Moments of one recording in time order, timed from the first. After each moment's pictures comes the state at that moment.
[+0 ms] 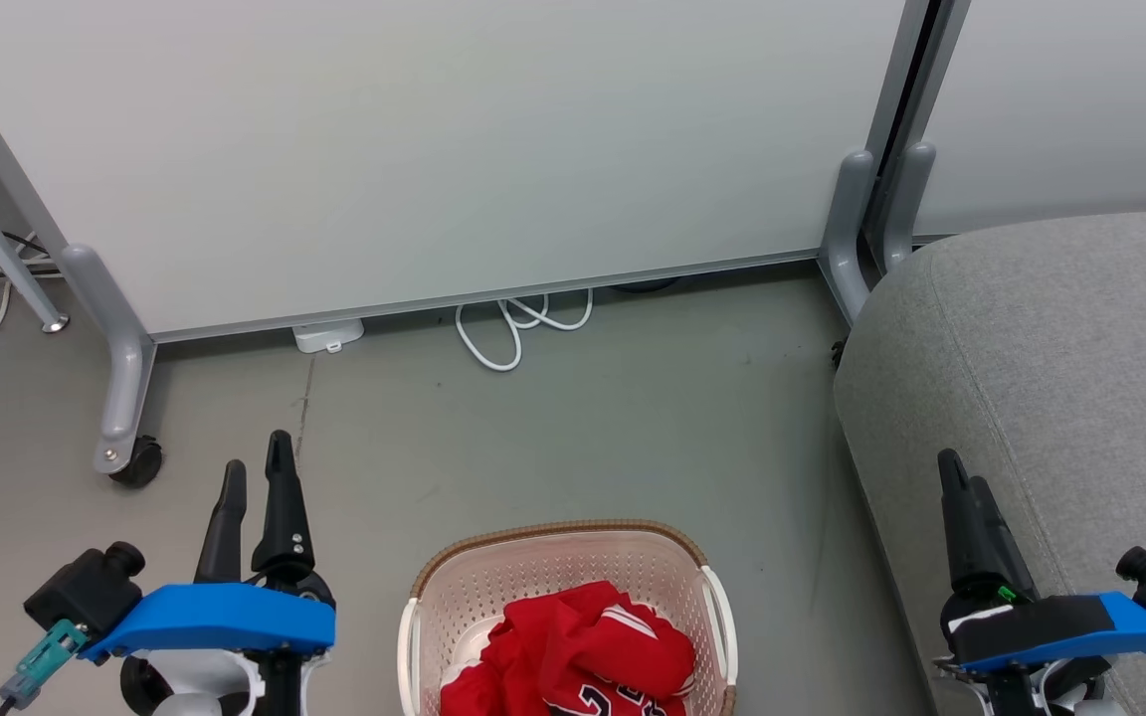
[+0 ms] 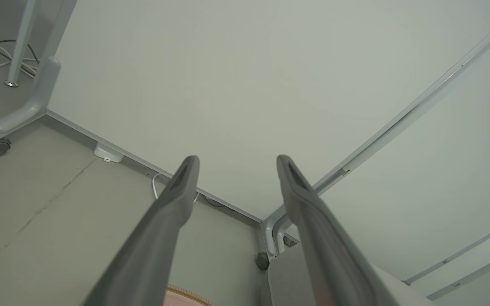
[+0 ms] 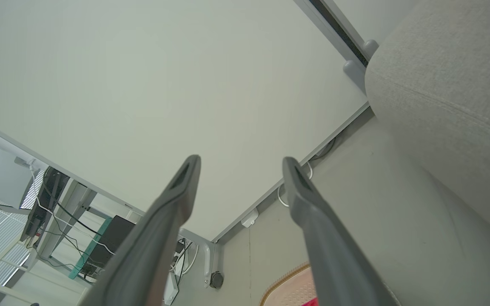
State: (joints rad) left arm -0.08 0.04 -0.02 0.18 -0.81 -0.08 -0.10; right arm -0.07 -0.04 -0.02 0.21 0.92 0.13 -0.10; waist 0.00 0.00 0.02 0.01
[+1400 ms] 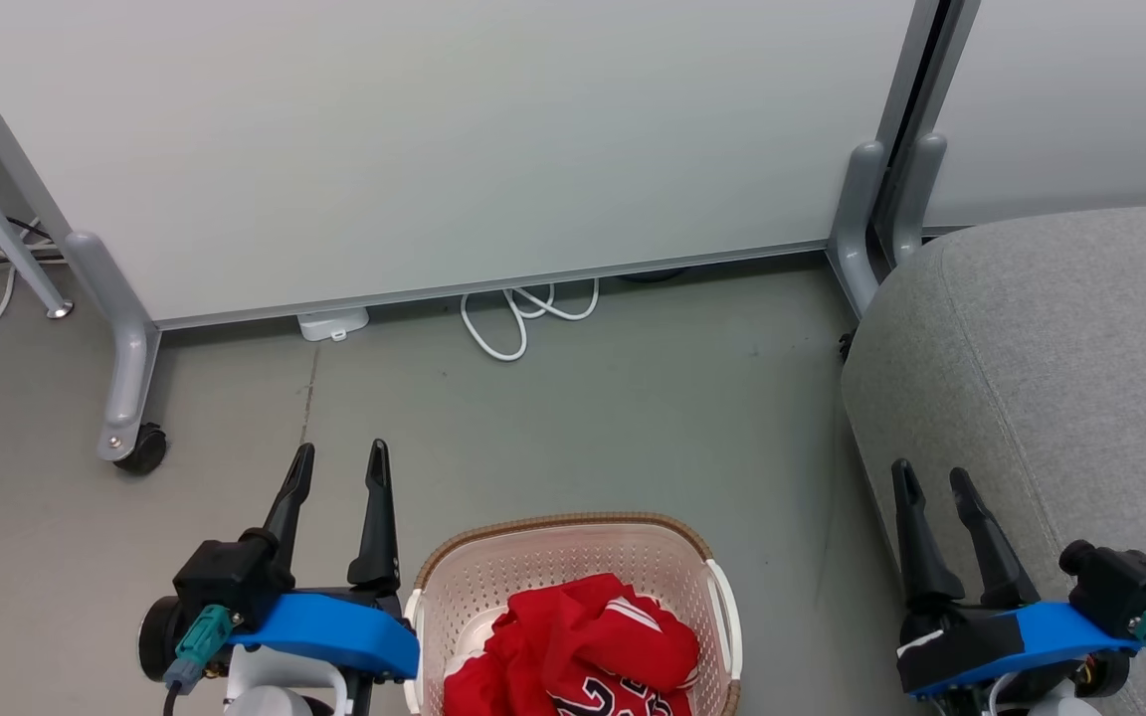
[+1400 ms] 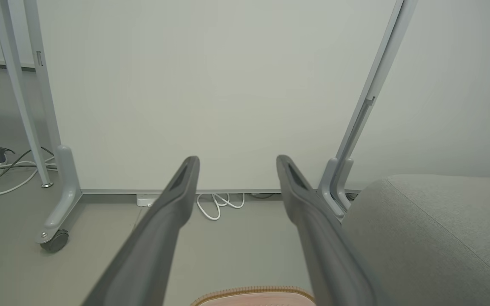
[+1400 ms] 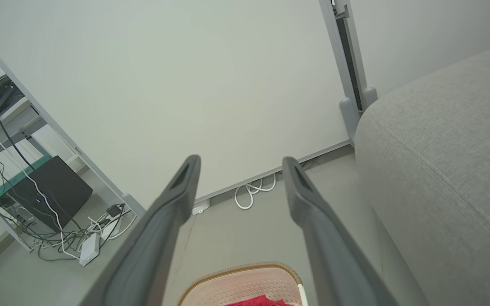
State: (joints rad) left arm -0.10 0.05 -0.14 0.25 -0.29 -0.07 -0.20; right arm -0.07 -0.04 0.02 0.24 0.50 0.13 -0.20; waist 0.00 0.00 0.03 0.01
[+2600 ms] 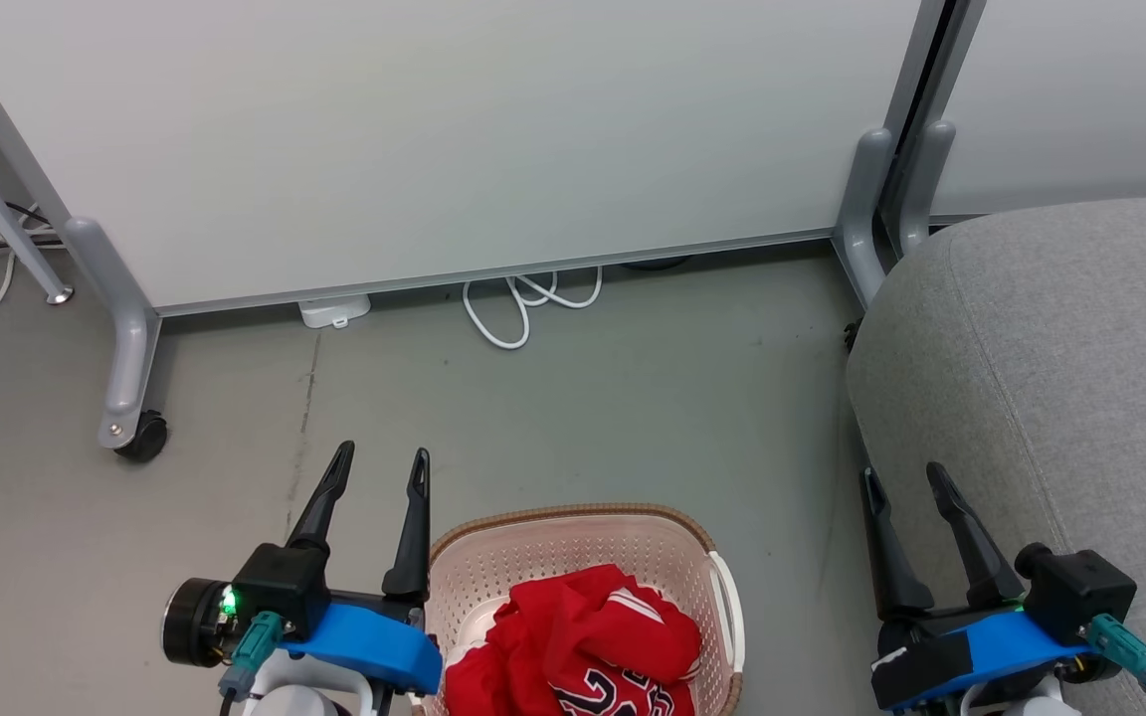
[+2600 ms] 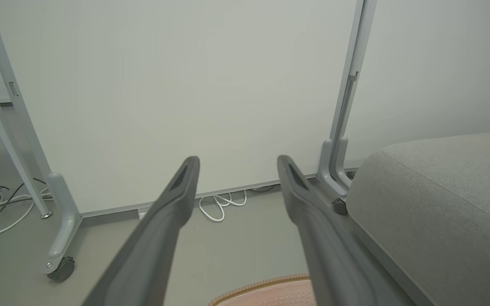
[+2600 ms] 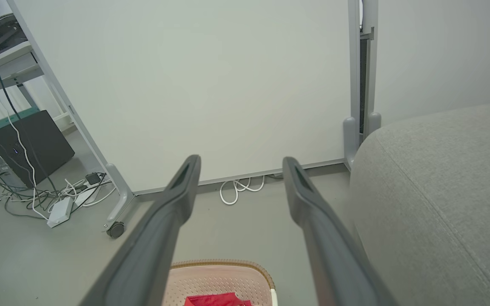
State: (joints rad) left arm -0.12 0.05 -0.18 0.30 -0.14 -0.10 -0.26; right arm -0.08 -0.05 0.06 0.25 0.27 0.13 -0.26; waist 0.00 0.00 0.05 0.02
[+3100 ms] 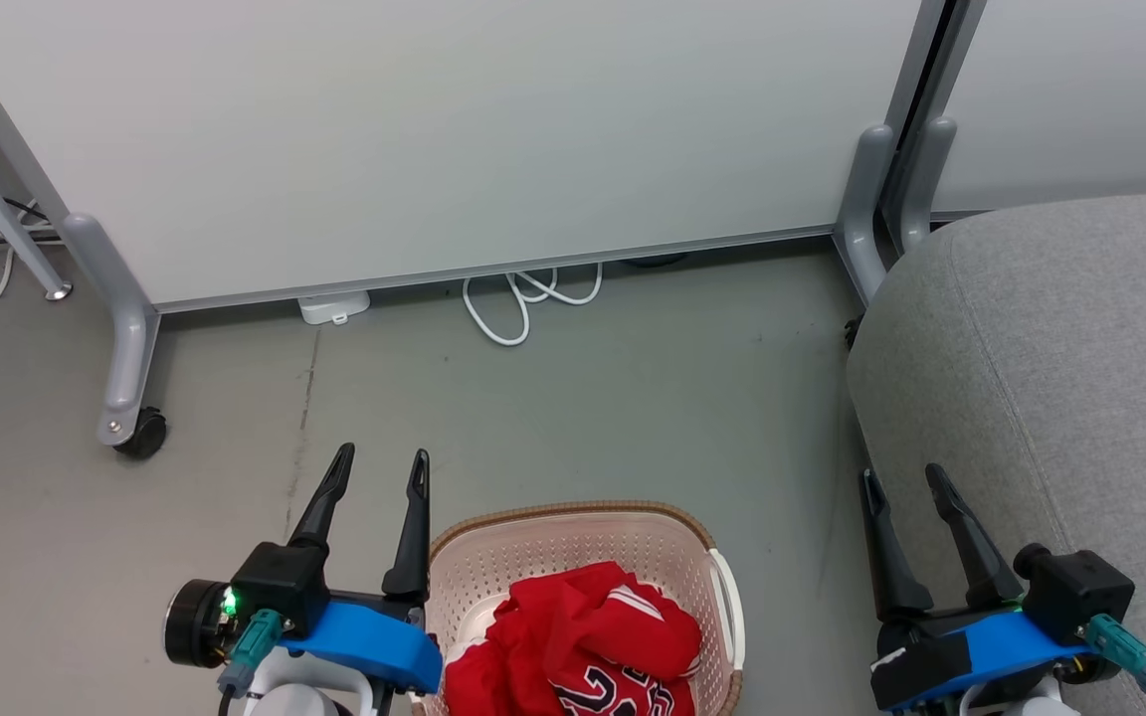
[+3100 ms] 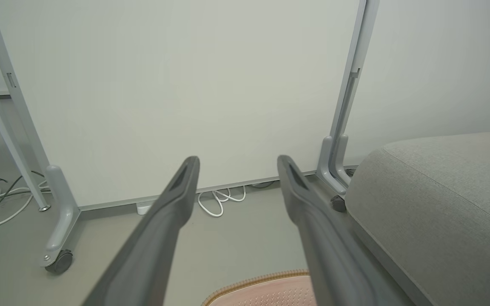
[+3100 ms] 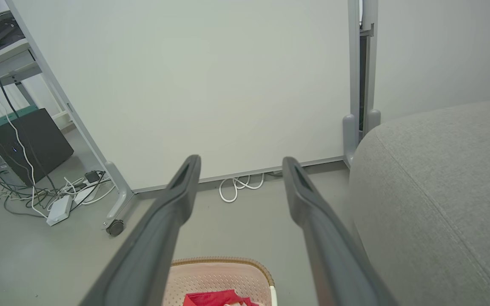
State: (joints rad) left arm -0.13 0.05 -0.18 0.32 -0.16 -0.10 -0.26; right arm -0.08 -0.05 0.06 0.26 0.27 0.13 -0.26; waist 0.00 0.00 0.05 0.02
